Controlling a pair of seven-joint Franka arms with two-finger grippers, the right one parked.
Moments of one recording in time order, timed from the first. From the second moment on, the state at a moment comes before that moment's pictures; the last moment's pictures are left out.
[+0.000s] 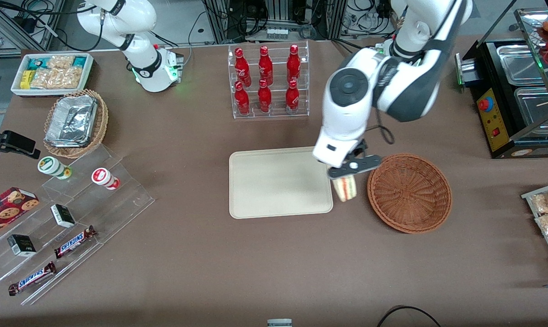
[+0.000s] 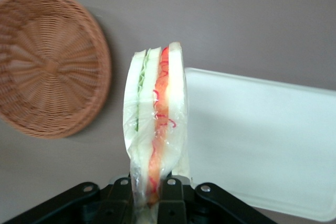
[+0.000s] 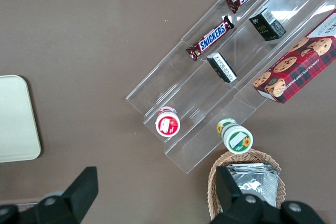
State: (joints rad) arm -0.57 0.37 -0.09 -1.53 0.13 1.81 -0.88
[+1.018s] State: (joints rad) arm -0.76 0.72 -0.11 -1.43 0.12 2.10 -0.85
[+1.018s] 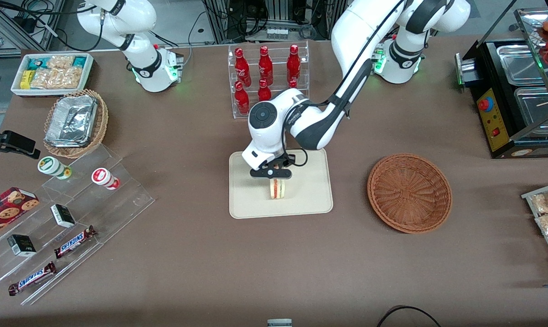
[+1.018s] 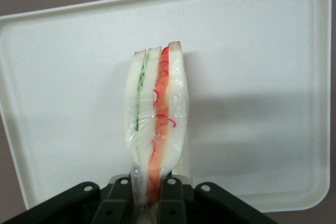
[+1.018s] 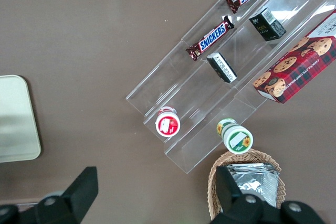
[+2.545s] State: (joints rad) arm -0.58 0.32 -0.08 -1.37 0.12 1.69 -0.82
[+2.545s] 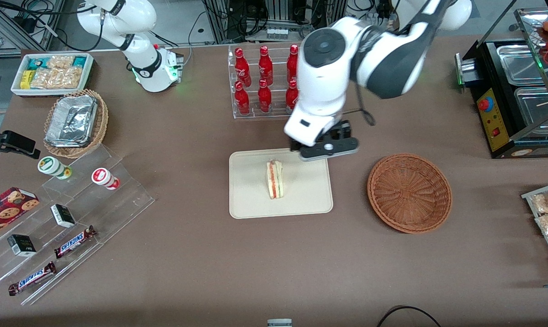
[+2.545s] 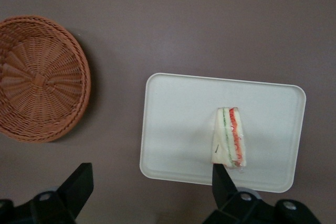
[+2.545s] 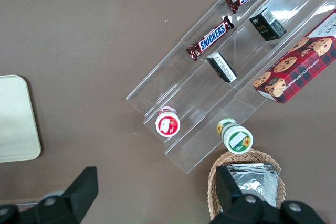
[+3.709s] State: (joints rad) arm -0.05 0.05 -0.07 -1.49 0.04 1.51 -0.11
